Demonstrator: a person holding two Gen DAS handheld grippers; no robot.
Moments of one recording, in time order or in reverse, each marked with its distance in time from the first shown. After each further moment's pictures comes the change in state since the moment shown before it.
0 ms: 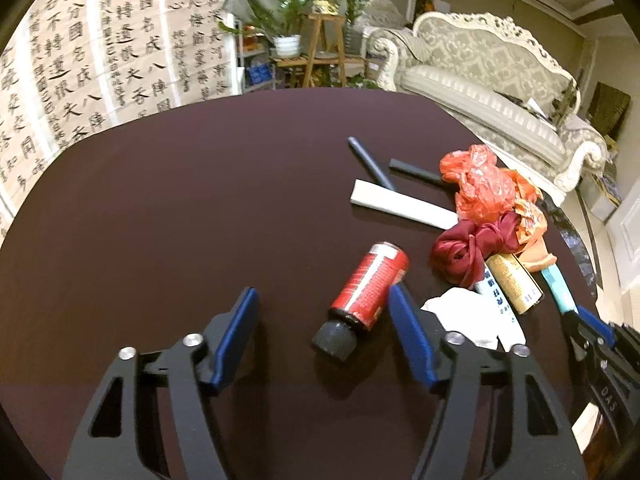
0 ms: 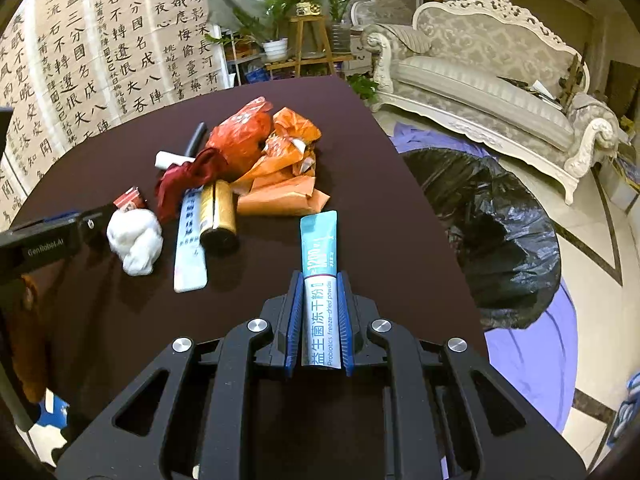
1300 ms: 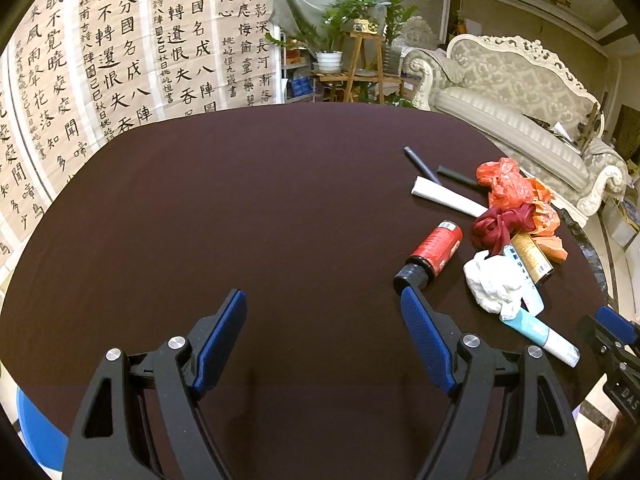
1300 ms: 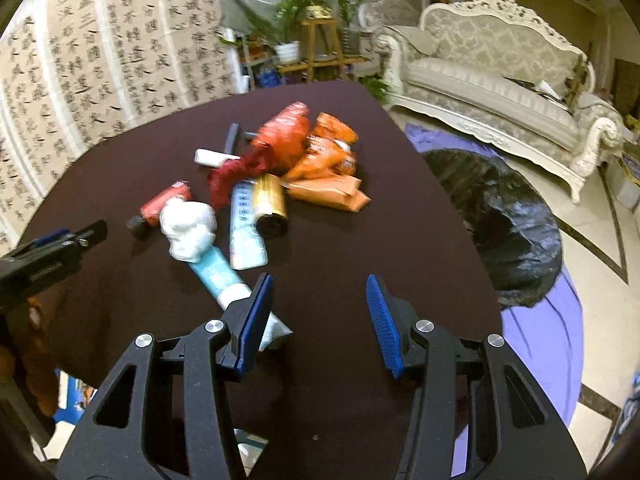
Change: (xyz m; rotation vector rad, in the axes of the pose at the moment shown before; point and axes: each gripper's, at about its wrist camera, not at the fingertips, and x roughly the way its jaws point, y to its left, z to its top) left arm -0.047 0.038 -0.037 -0.090 -0.076 0.109; right arm -0.035 0.039 -0.010 -0.027 -0.009 0.068
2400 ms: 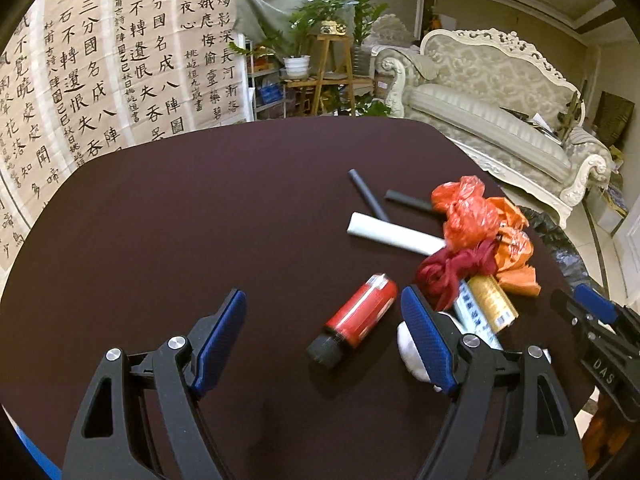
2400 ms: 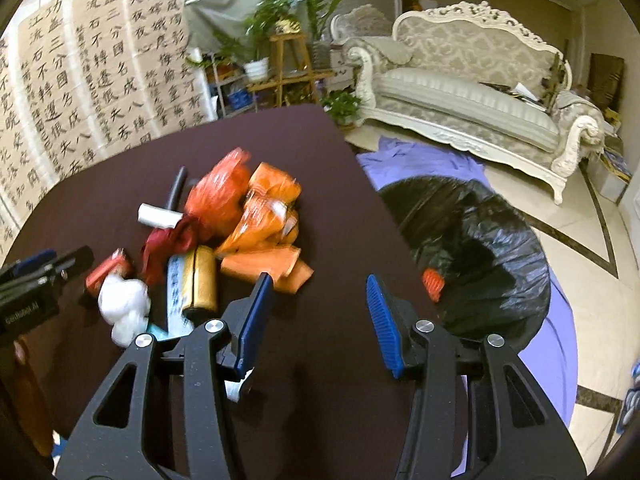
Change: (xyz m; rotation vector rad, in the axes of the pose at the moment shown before) left arm 0.015 -0.039 0.033 0.069 -0.010 -0.064; right arm 0.030 -0.039 0.036 0.073 -0.037 -0.106
